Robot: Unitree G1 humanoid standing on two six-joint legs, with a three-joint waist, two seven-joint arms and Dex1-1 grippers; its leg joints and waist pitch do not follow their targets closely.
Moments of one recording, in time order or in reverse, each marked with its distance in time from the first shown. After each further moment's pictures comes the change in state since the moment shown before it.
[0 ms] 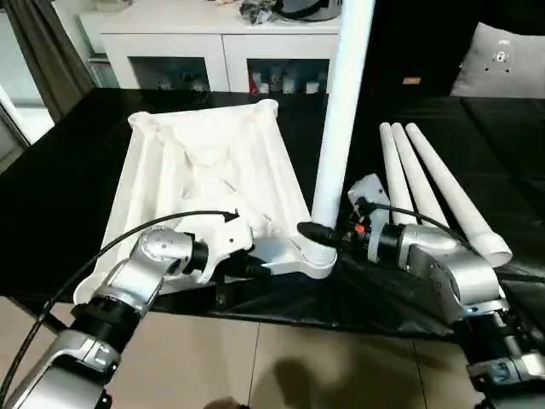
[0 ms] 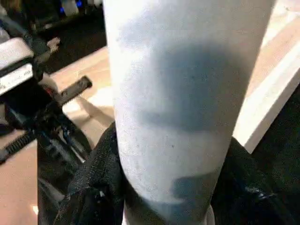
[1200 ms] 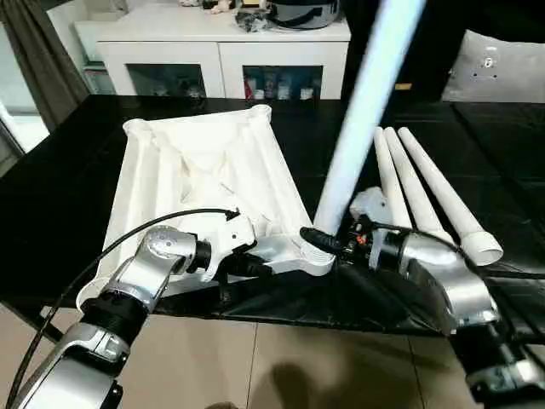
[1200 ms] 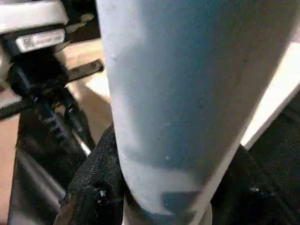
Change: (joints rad) left arm -0.053 -0.031 0.004 0.123 0.010 -0.023 -0.018; right arm 0.015 -0.026 0.087 0.097 -0.135 -0.305 0.063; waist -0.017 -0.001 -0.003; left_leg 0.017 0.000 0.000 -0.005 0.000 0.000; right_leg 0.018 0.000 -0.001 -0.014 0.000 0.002
